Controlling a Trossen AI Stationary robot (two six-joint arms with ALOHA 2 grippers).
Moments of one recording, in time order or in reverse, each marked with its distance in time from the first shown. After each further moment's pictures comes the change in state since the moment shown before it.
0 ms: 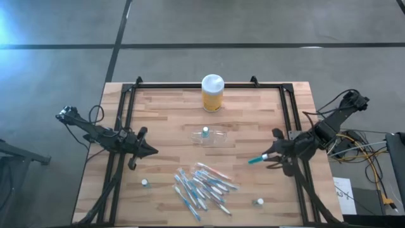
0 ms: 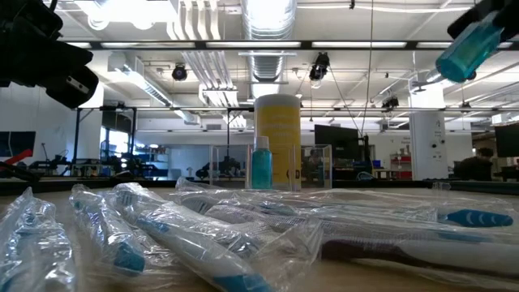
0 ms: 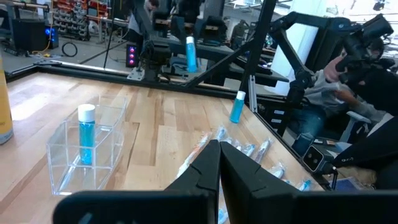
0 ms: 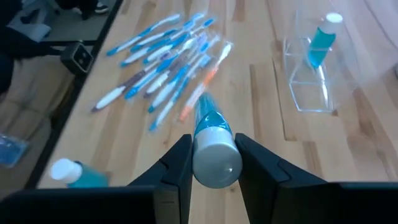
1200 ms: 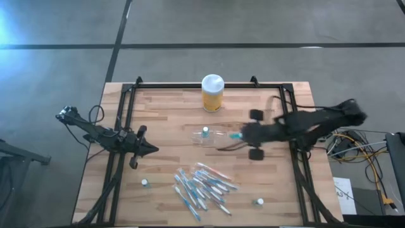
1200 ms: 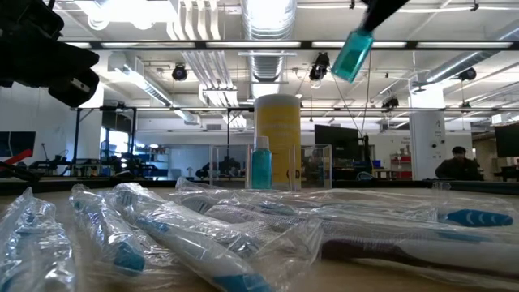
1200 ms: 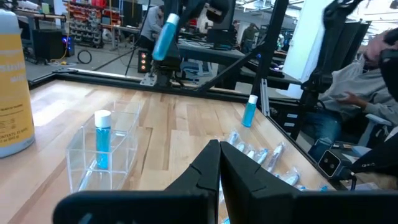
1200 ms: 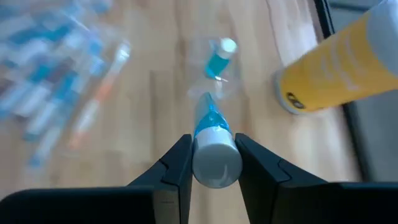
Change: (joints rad) left arm 0.000 0.000 -0.005 0.008 -0.050 0.026; right arm -0.438 0.690 0.733 -0.401 -0.040 -0.334
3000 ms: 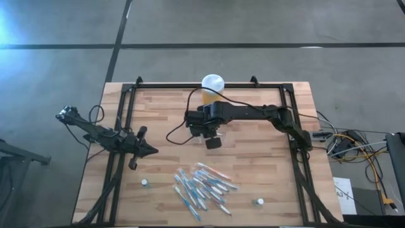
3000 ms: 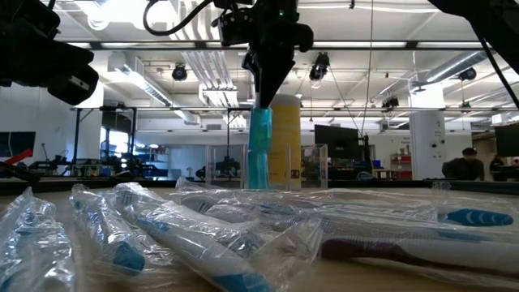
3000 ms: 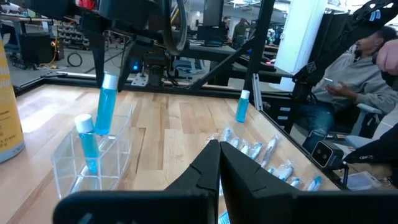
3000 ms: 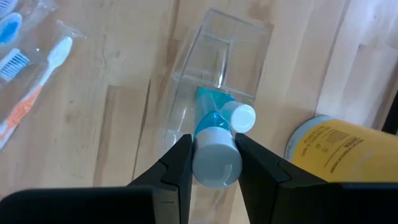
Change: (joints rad) left arm 0.000 0.000 0.000 -0.001 0.040 0.043; right arm -0.269 0.835 0.807 -0.270 -0.221 -0.412
